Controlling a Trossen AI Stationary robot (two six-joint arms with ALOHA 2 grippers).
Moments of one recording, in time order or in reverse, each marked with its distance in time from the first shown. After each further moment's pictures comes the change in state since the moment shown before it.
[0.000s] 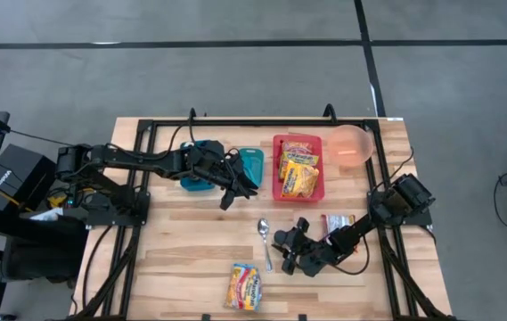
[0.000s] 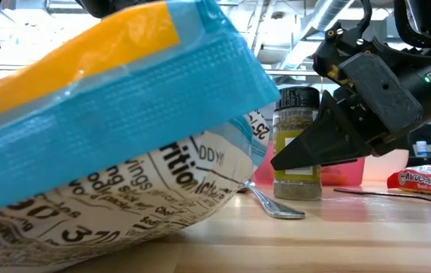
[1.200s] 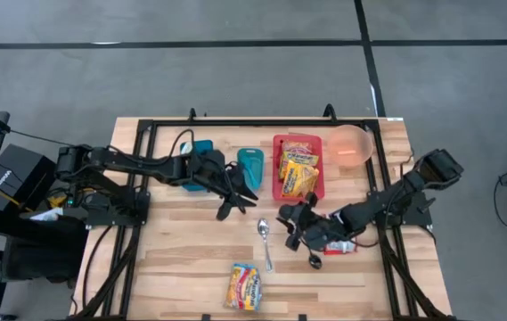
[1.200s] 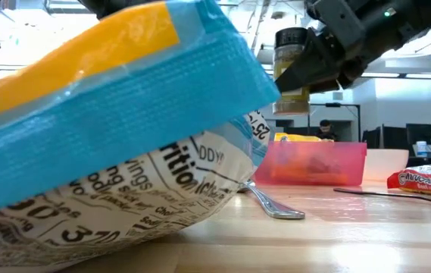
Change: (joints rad) left arm -0.078 0.000 0.000 0.000 0.000 0.120; right arm -0.130 -0.384 0.000 -0.335 0.017 -0.187
